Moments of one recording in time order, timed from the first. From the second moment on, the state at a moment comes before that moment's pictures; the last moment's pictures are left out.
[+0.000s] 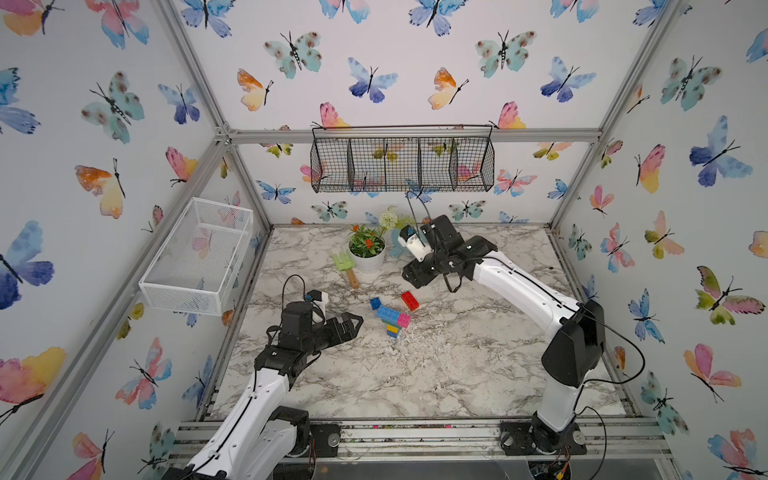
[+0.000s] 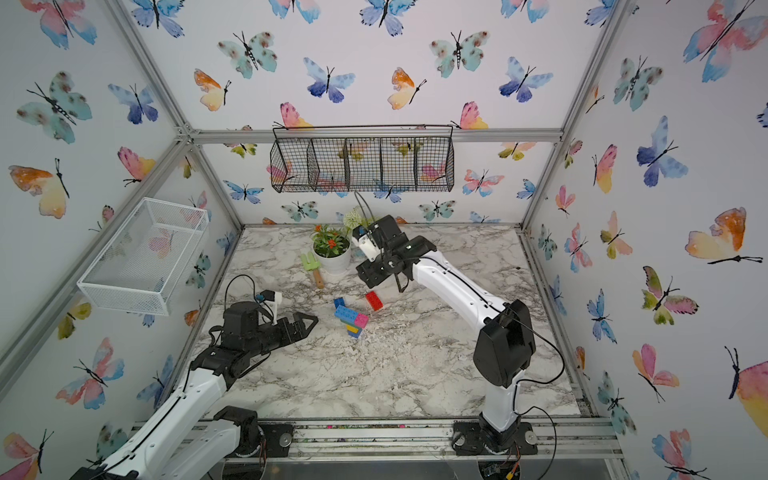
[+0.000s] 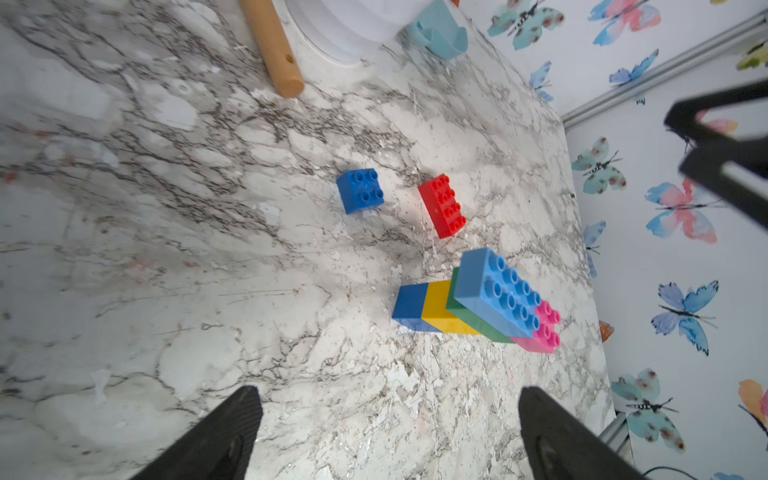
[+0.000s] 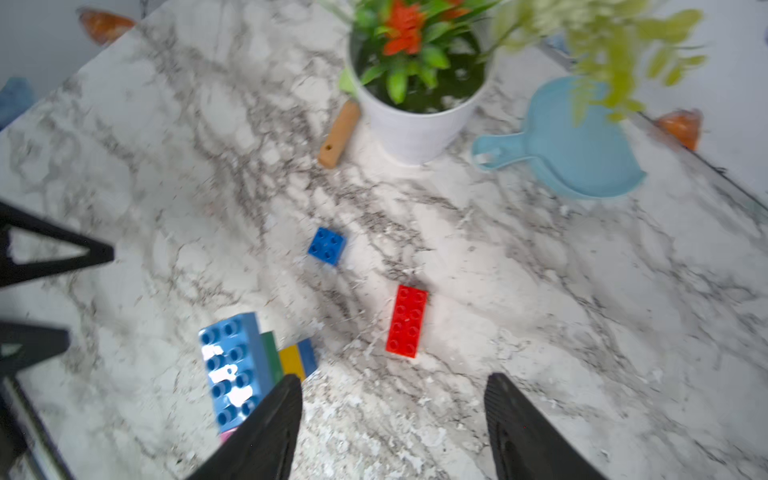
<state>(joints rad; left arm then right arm) -0.25 0.84 0.48 -0.31 0.40 -0.57 0.68 1.86 1.78 -0.80 -0.09 -0.07</state>
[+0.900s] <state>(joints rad) -0.32 0.78 0.43 -0.28 0.31 -0.57 0.65 2.16 1.77 -0.82 -0.15 -0.03</state>
